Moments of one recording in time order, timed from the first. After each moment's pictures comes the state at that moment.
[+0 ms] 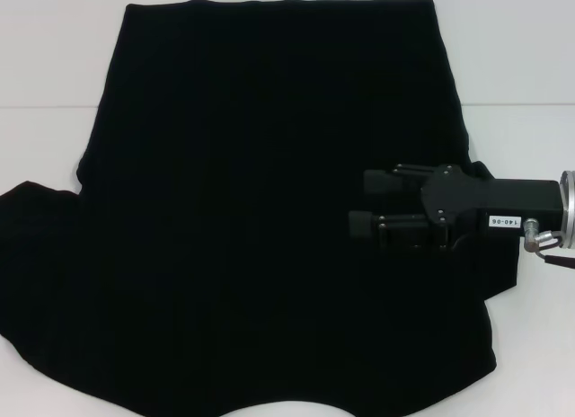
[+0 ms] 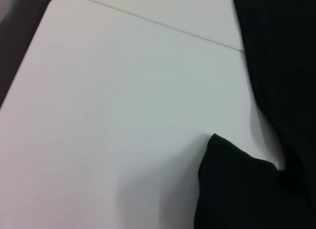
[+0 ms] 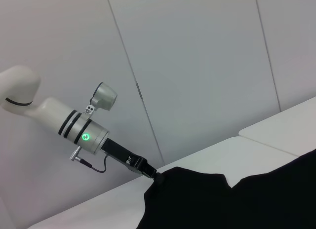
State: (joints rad) left arm -0.52 -1.95 0.33 0.85 2.64 1.23 -2.28; right arm 0.66 2.08 -0.67 -0.65 -1.97 -1.63 1.50
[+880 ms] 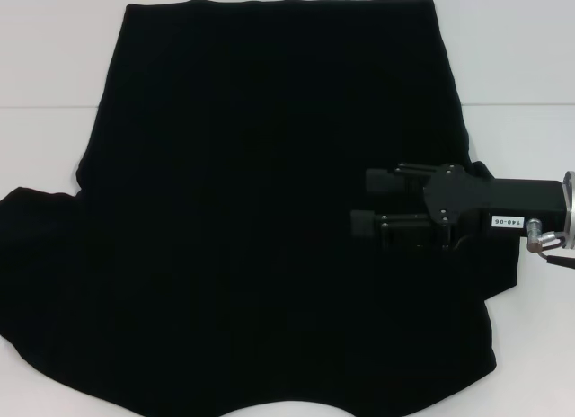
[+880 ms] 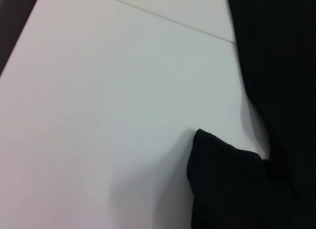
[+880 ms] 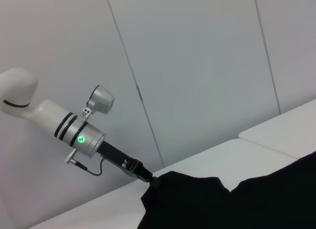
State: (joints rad) left arm -0.50 -1.95 0.33 0.88 2.62 1.29 -2.29; right arm 0.66 2.08 -0.67 -0.65 -1.96 -1.64 1.49
